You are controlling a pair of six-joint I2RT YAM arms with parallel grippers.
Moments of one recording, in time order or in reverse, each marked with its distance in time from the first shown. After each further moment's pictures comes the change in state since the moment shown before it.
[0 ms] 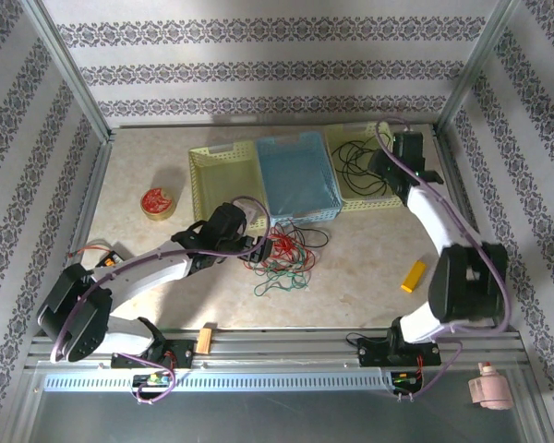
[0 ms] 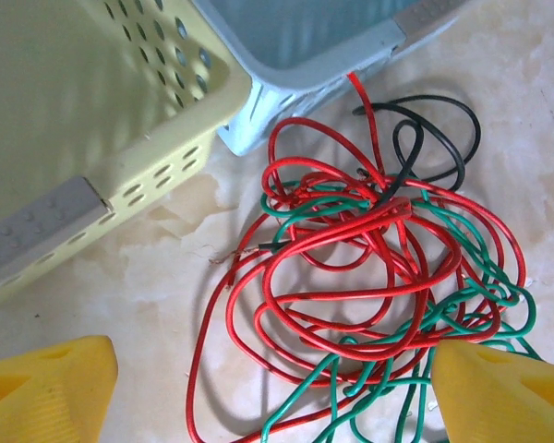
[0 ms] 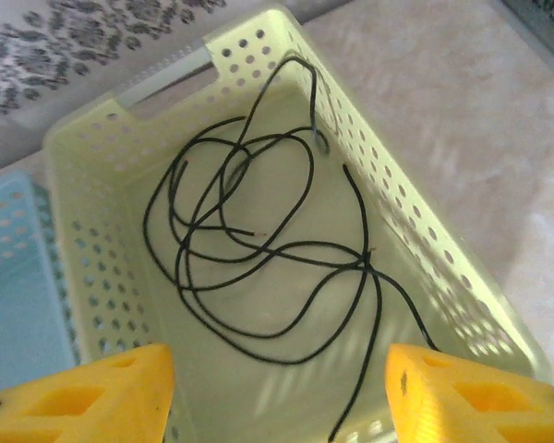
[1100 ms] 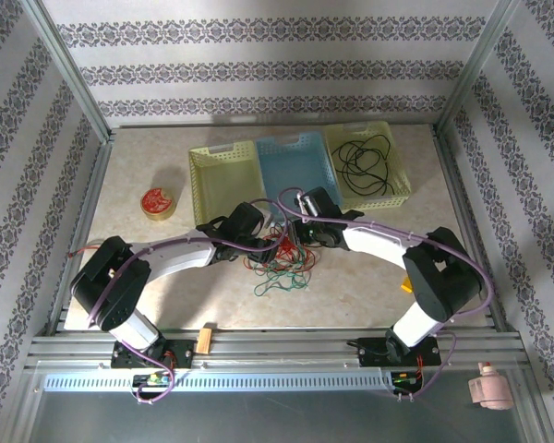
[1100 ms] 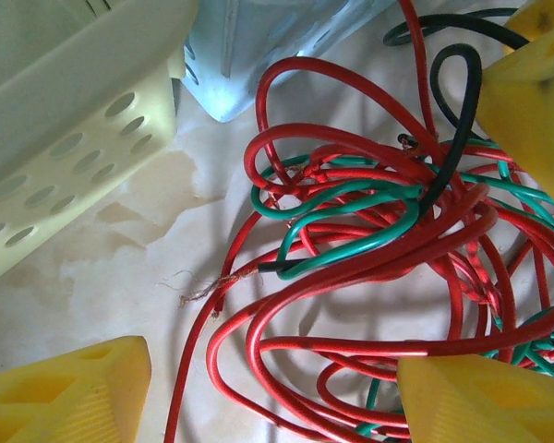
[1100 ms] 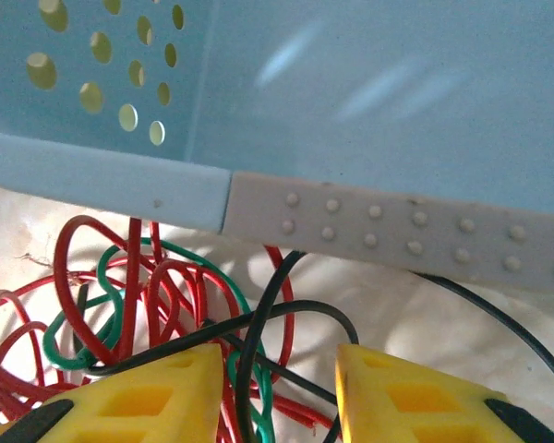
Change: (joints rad) left arm -0.020 0.238 0.097 0.006 -0.003 0.048; right arm 0.553 0.137 -0.238 0.086 -0.188 -0.064
